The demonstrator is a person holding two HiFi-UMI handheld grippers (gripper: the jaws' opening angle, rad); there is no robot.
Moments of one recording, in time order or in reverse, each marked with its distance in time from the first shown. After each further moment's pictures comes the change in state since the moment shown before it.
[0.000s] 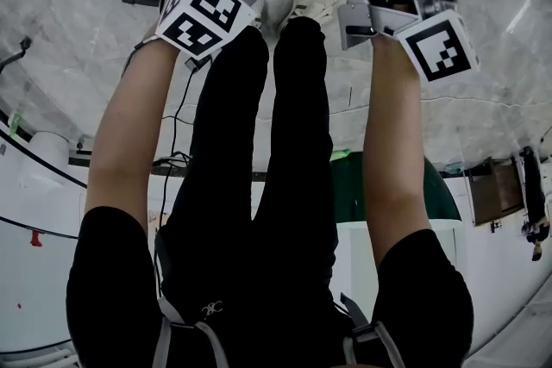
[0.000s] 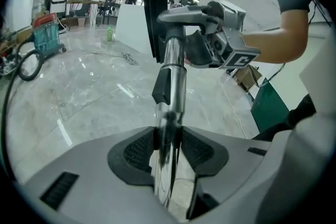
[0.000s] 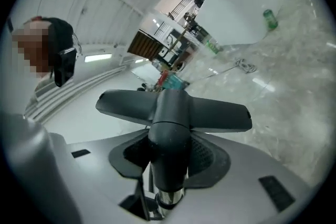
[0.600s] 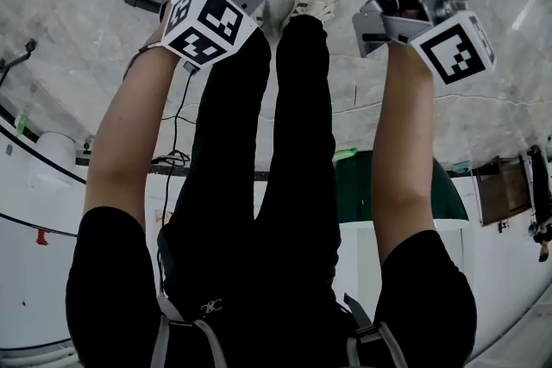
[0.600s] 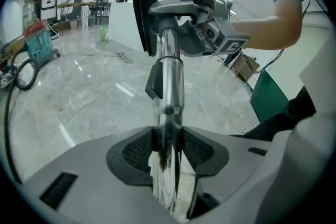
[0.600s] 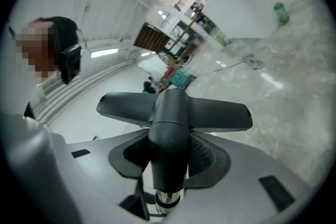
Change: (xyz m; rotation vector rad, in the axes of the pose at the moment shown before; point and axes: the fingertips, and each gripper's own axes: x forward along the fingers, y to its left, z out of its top) left arm 0.006 -0.022 -0.006 0.067 0.044 0.006; right arm -0.017 0.004 0.004 -0.031 0.087 0.086
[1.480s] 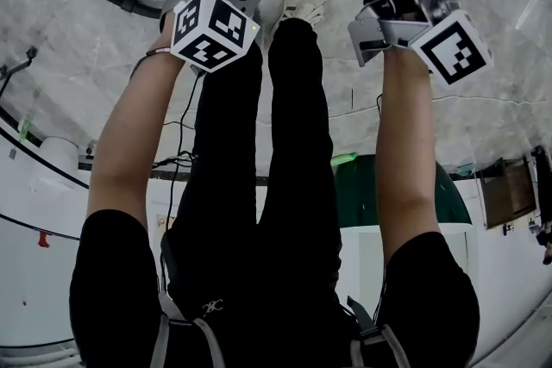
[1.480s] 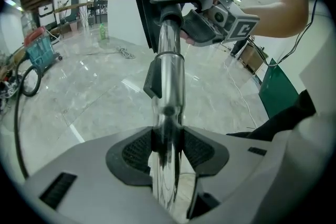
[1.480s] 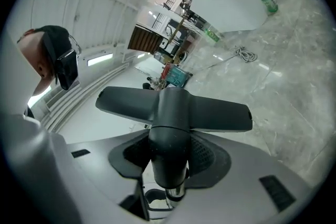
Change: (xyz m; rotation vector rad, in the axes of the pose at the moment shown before) left arm 0.025 -0.002 -0.005 0.018 0.091 0.092; right arm -0.017 -0.023 -0.002 0.093 0.031 0.010
